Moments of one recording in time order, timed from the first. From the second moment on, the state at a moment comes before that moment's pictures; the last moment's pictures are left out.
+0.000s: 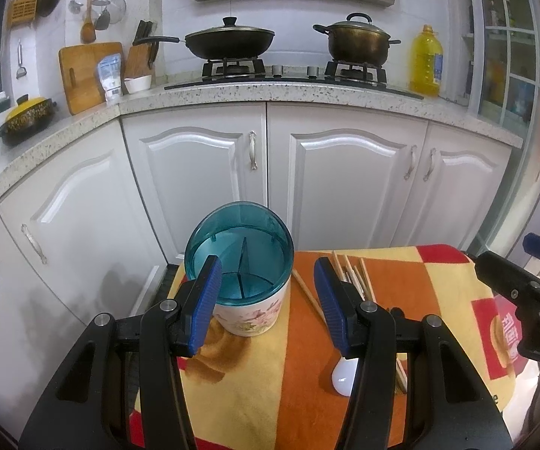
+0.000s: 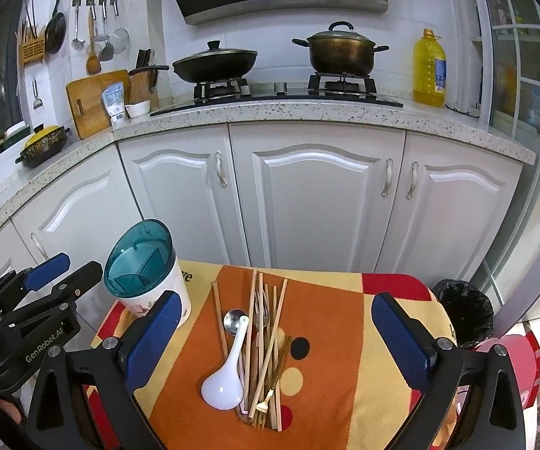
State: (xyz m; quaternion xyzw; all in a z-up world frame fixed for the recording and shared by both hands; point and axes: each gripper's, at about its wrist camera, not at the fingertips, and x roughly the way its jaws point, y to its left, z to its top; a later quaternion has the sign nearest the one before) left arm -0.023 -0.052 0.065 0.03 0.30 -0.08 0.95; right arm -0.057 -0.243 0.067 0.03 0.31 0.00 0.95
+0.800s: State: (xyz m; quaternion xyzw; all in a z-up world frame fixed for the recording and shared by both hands) left arm -0.022 -0.058 0.059 0.03 0.31 -0.09 0.95; right arm -0.052 -0.249 0.055 0.03 0.32 -0.02 0.95
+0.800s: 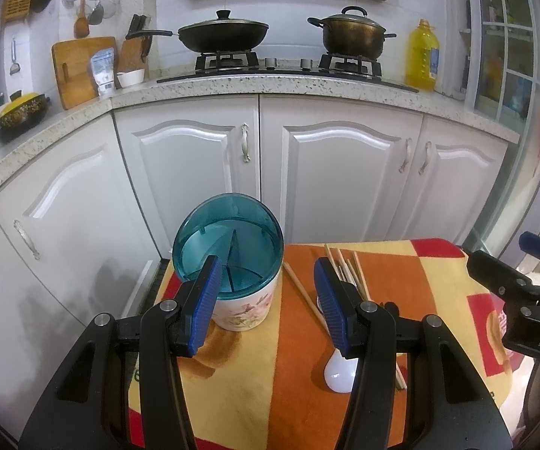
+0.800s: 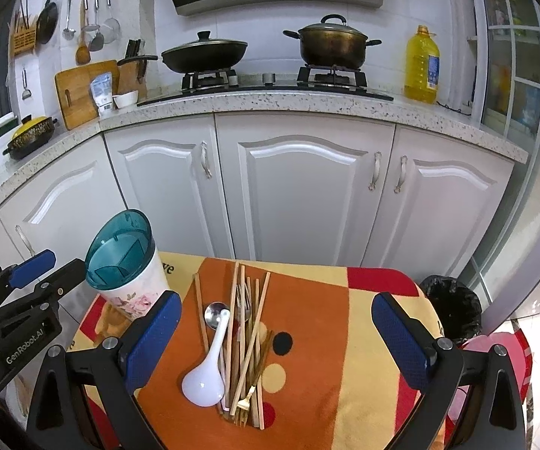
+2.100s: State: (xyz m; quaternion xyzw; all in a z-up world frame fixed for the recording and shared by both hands) left arm -0.019 -0.061 0.051 0.03 0.32 -0.09 0.94; right arm -0.051 -0.254 0.045 0.03 0.33 -0.02 0.94
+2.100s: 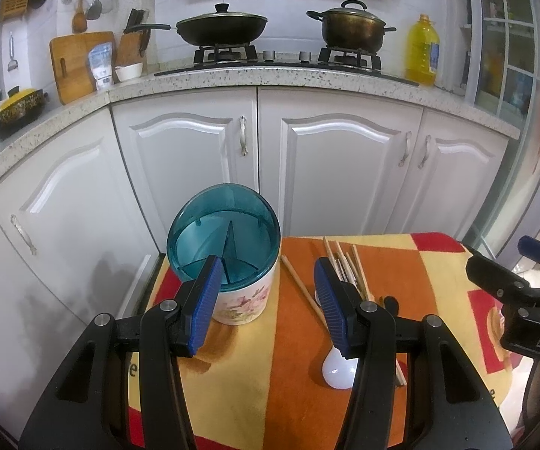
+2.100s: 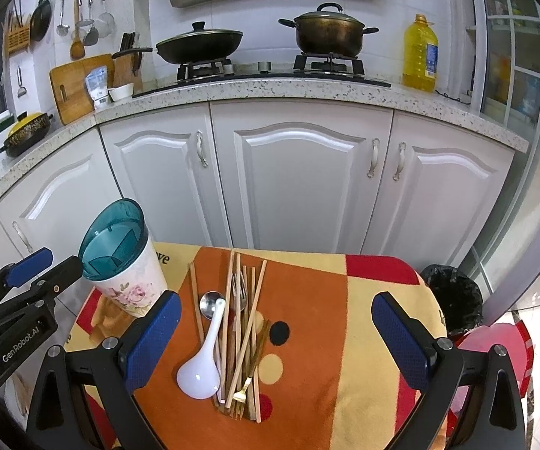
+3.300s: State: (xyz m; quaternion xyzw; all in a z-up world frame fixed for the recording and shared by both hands) left arm -0.017 -0.068 0.035 0.05 0.34 -0.09 0.93; right arm -0.047 -0.268 0.027 0.04 0.36 -0.02 0.93
